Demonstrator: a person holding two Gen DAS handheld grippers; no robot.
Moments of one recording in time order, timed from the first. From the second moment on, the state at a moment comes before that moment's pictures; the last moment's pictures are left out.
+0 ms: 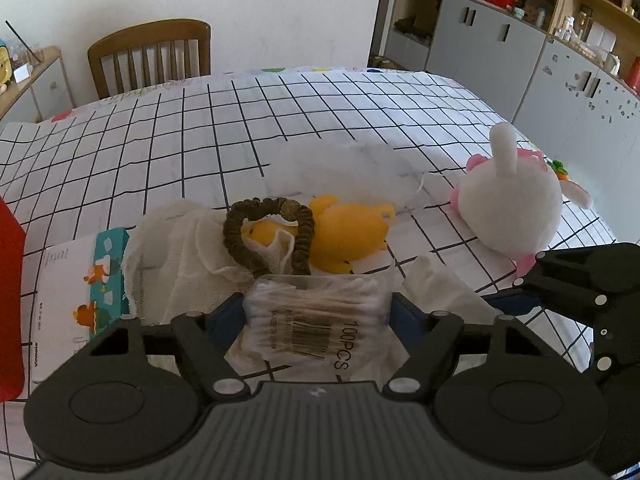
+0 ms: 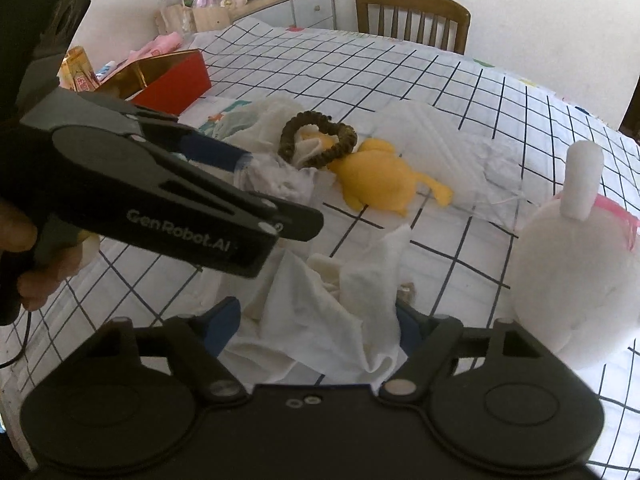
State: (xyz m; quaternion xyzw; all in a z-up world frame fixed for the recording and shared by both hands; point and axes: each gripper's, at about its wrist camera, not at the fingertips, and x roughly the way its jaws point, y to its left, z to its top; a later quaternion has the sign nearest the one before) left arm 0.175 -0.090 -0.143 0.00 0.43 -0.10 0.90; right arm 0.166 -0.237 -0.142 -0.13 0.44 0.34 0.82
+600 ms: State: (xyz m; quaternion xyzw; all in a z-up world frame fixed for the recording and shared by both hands) left arm 0.163 -0.080 -0.127 -0.01 0.41 -0.09 0.91; right arm 0.154 -0.254 -0.123 -0.15 0.41 0.31 0.85
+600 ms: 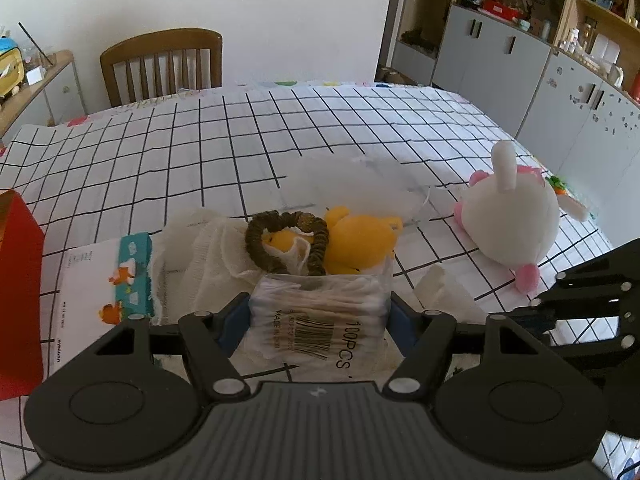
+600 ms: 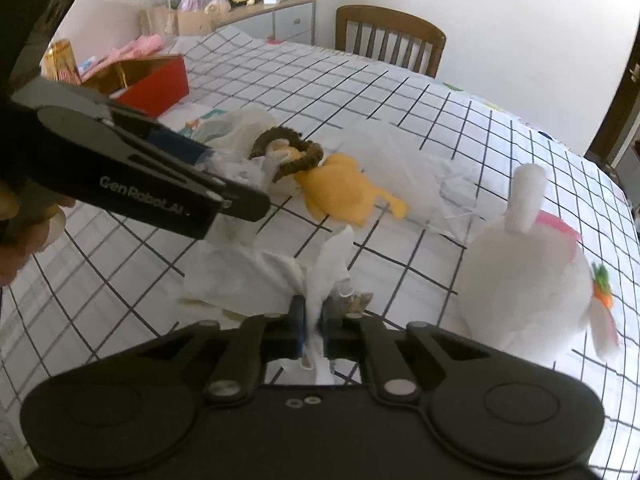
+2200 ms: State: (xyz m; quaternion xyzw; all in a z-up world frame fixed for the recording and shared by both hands) left arm 0.141 -0.045 -0.105 -0.03 0.40 -0.06 0.92; right arm 0.145 -0.194 -0.147 -0.27 0.40 0.34 0.81
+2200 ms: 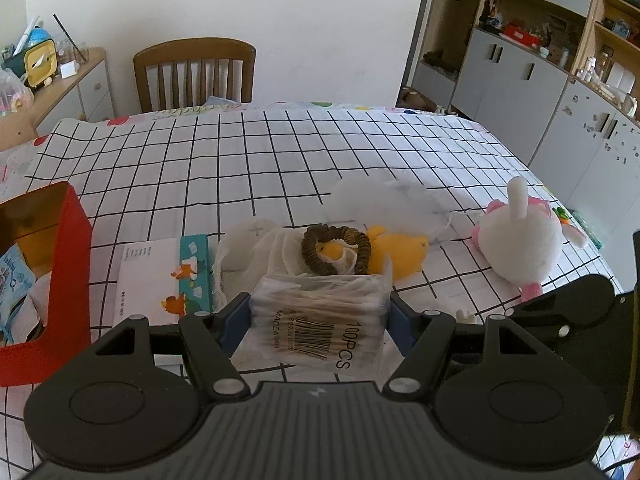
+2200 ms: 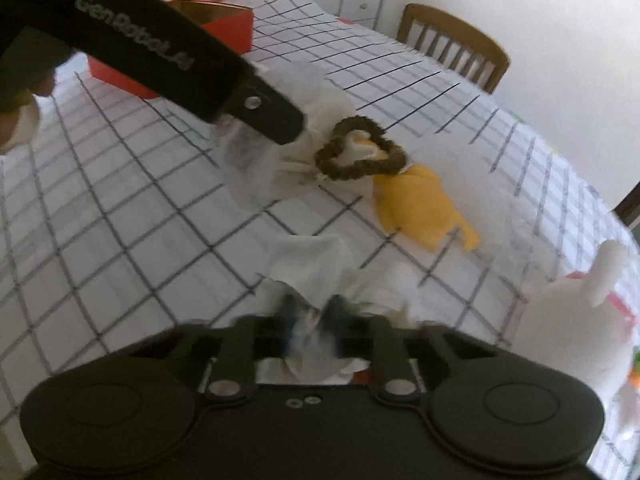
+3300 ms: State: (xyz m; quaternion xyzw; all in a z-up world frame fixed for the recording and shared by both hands) left arm 0.115 0.056 -0.038 -0.03 0.35 0.00 0.94; right arm 0.182 -0.152 -0.015 -0.01 0.34 0.44 0.83
